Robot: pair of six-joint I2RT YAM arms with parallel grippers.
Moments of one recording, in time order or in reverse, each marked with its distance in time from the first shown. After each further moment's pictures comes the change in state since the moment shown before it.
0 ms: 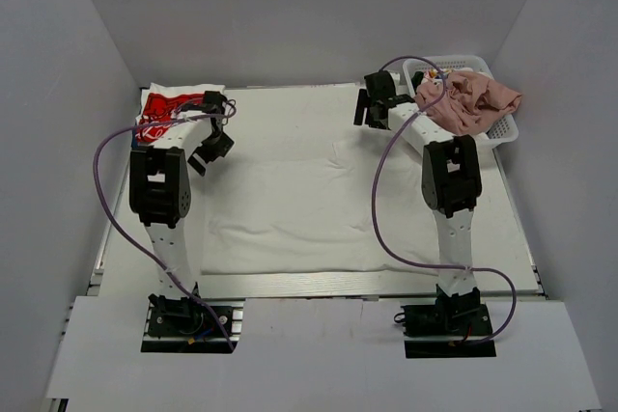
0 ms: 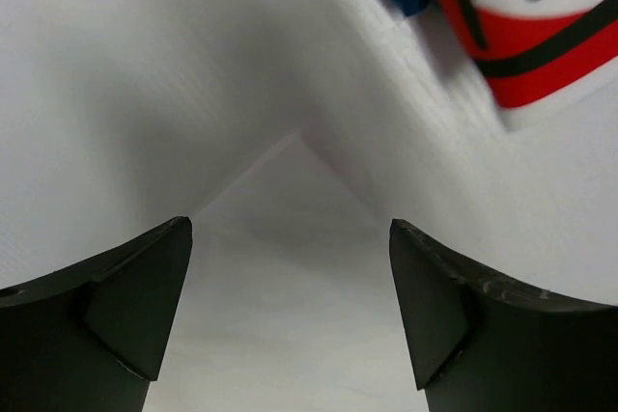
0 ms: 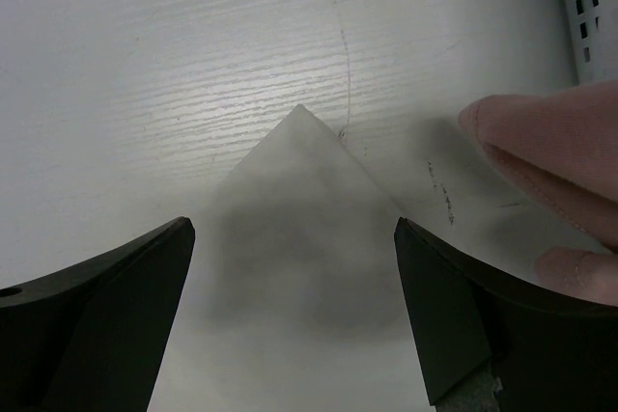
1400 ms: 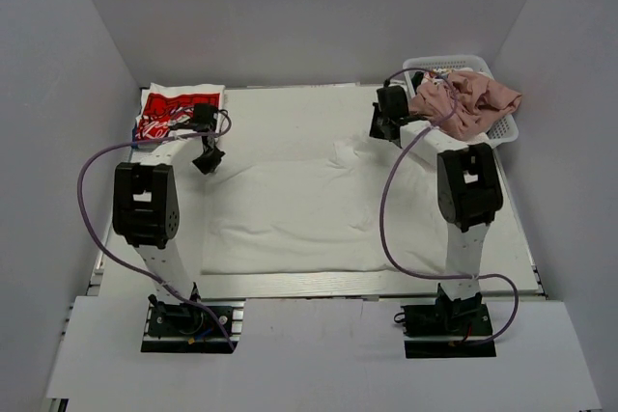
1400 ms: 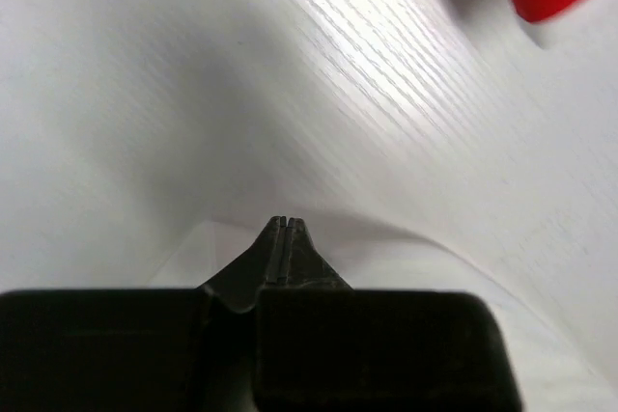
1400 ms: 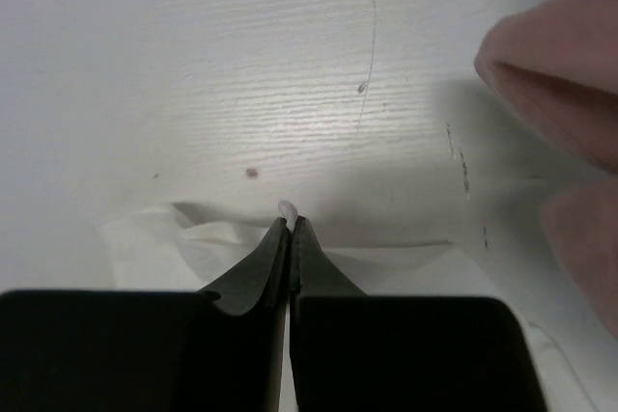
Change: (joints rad) left arm 0.020 -0.162 -0.259 0.232 0.074 0.105; right arm -0.022 -0.134 -0.299 0.260 -0.126 -0.026
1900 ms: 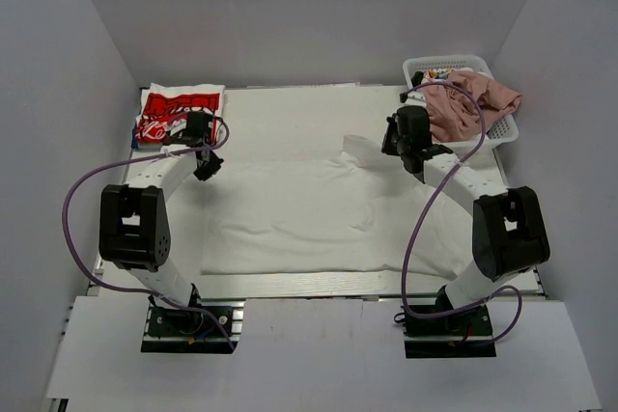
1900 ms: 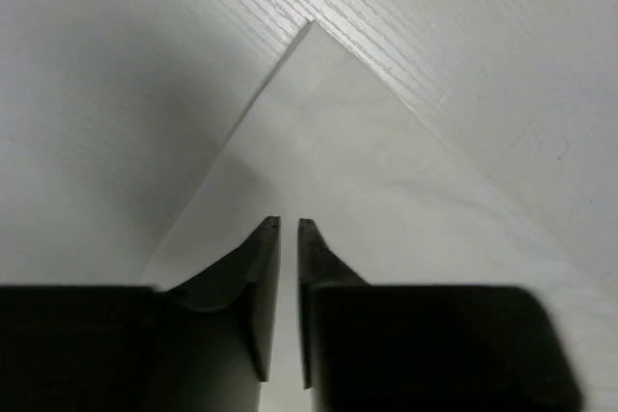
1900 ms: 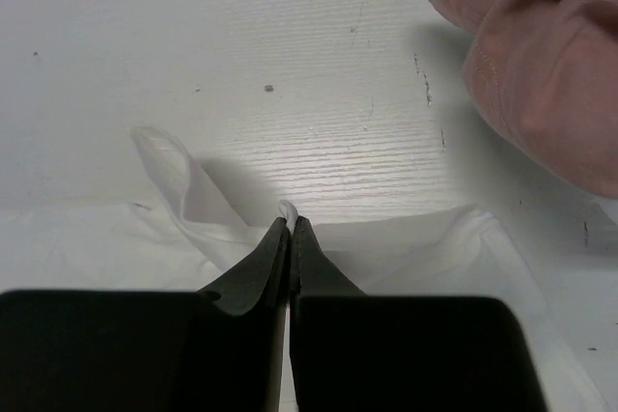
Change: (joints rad) left arm -0.008 -0.235 -0.214 0.125 0.067 0.074; right arm 0.018 -0.492 -0.503 0.210 -0.023 -0.031
